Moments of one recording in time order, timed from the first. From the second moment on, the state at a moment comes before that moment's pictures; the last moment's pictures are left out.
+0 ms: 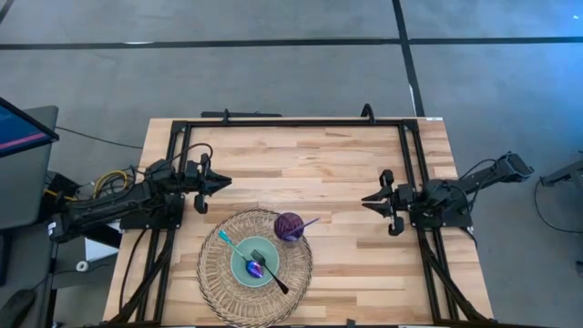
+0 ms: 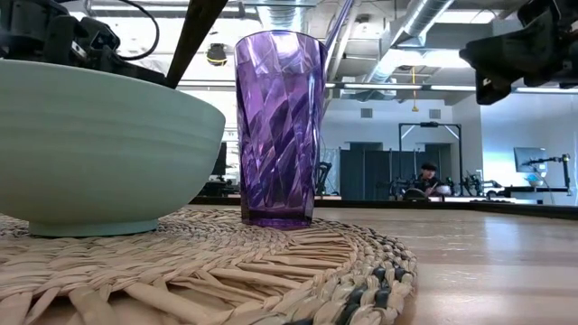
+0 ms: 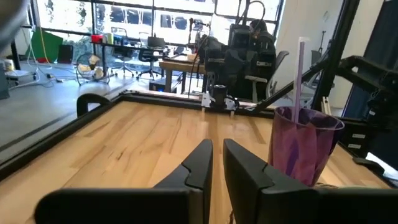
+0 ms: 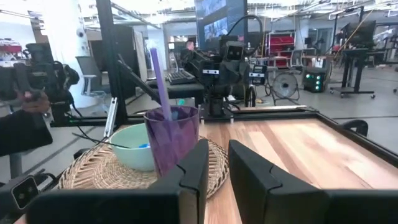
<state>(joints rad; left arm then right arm) 0.41 0.12 0.01 0.31 0.37 -0.07 0.35 0.29 0.01 0.36 0.31 0.02</state>
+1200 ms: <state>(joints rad) 0.41 0.12 0.01 0.32 0.37 -0.08 0.35 0.02 0.01 0.07 0.42 -0.13</state>
